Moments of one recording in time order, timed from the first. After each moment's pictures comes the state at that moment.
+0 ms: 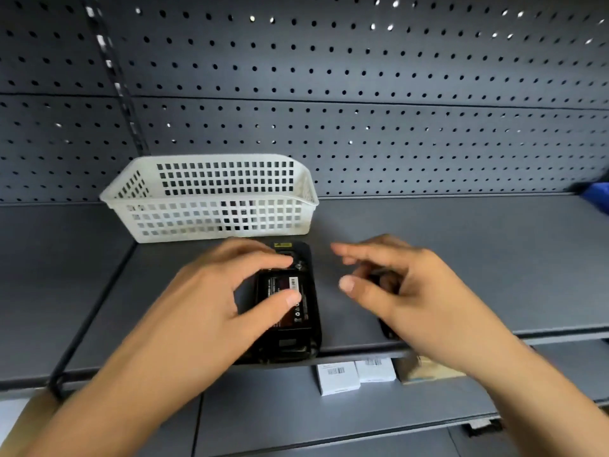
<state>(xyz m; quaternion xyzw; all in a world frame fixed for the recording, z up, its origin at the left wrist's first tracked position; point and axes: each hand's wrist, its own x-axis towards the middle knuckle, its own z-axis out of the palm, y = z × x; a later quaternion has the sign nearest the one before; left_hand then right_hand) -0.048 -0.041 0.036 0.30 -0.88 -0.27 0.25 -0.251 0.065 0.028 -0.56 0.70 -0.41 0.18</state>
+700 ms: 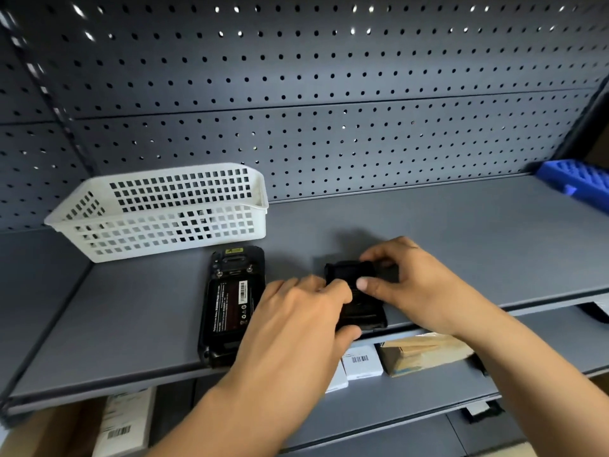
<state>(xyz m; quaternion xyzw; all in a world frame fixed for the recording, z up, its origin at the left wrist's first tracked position) -0.148 0.028 0.013 0.22 -0.95 -0.09 0.19 -0.333 0.093 -0.003 -0.49 0.80 -0.32 0.17</state>
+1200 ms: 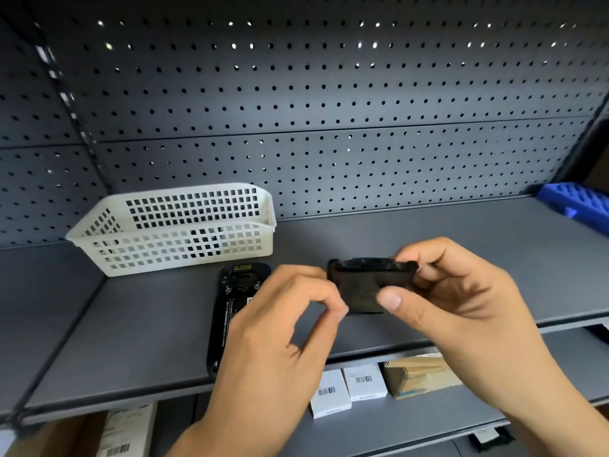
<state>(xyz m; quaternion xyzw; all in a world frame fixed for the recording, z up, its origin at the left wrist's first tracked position) -0.125 0.032 0.027 0.19 -0.82 -0.26 0.48 -0.276 0.133 0.050 -0.51 0.53 -0.65 0.20</state>
